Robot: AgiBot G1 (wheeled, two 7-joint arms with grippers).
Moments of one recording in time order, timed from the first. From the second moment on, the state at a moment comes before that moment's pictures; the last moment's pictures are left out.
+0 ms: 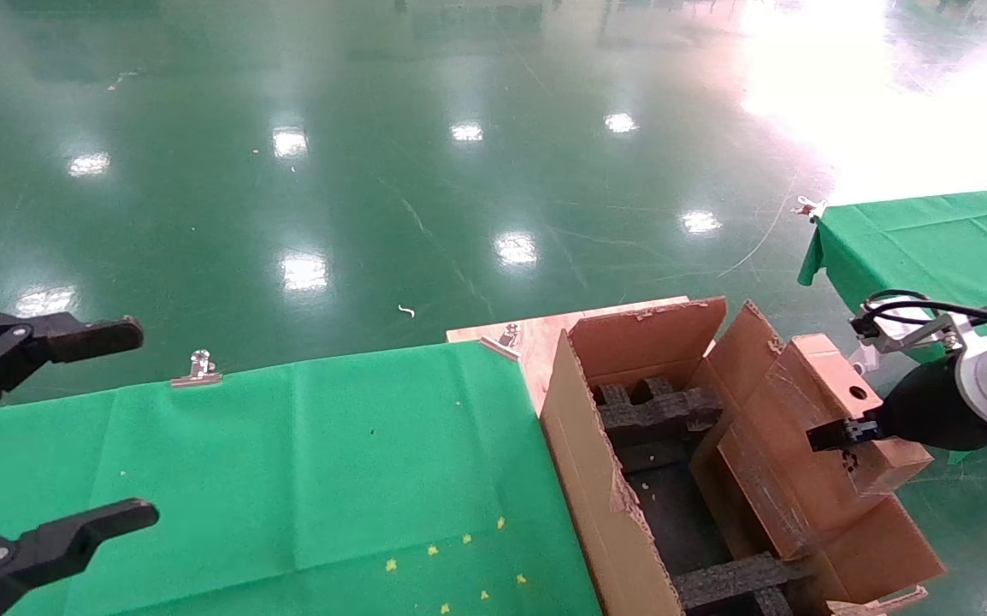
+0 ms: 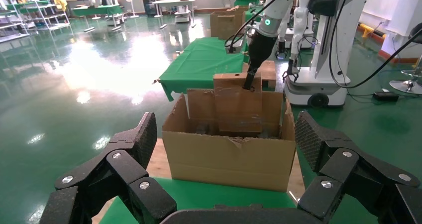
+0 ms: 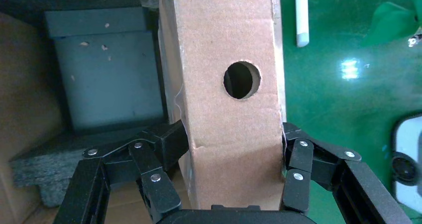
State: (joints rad) left arm -1.09 0.58 0.35 -1.25 0.67 1.46 -0.14; right arm 2.06 -0.38 -1.76 1.35 -1.86 -1.20 1.88
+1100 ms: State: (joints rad) left arm -1.09 0.58 0.35 -1.25 0.67 1.46 -0.14; right arm 1.87 -0.48 -1.82 1.29 -1.94 -0.98 1.96
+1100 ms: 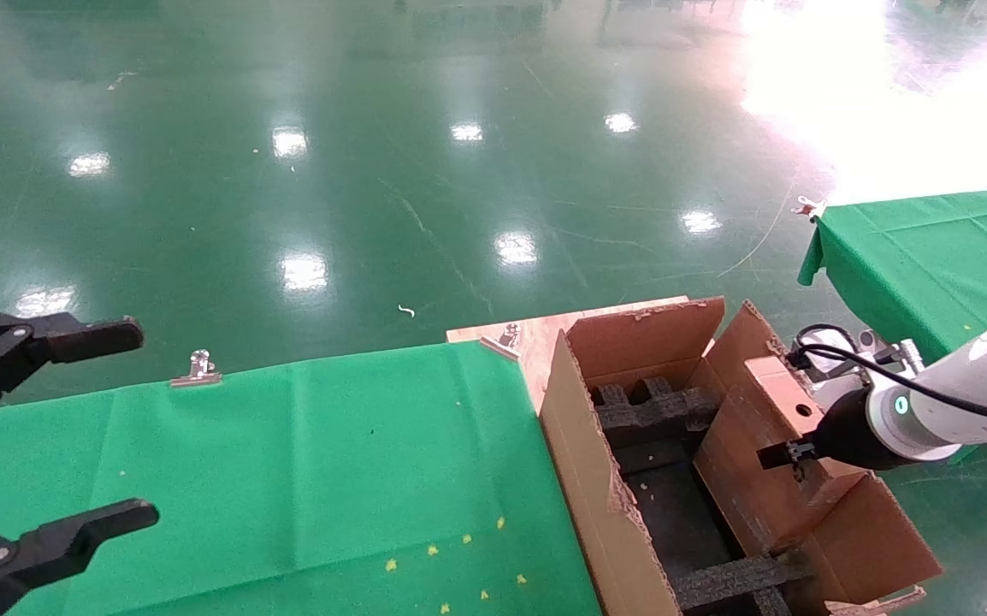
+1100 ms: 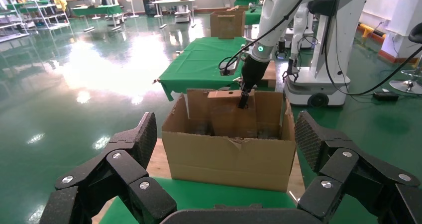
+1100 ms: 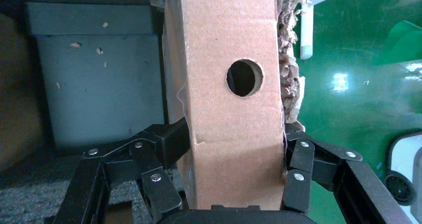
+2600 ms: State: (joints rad) left arm -1.08 0.58 0.35 -1.25 0.67 1.46 -0.14; right arm 1.70 -0.61 -1.85 1.06 -1.79 -0.87 1.80
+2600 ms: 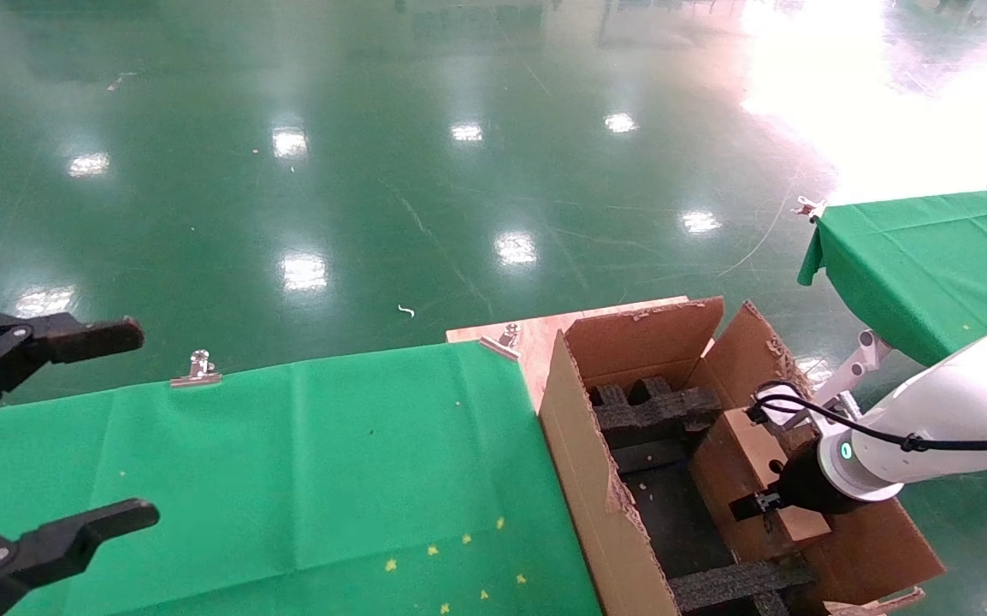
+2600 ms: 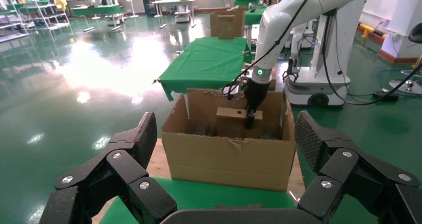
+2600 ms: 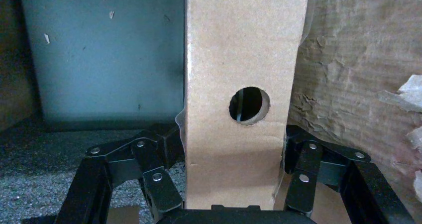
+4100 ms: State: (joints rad) left arm -1.08 0.58 0.35 -1.25 0.67 1.46 -0.14; right arm 1.98 -0.55 -1.68 1.23 -1.67 -0.84 1.65
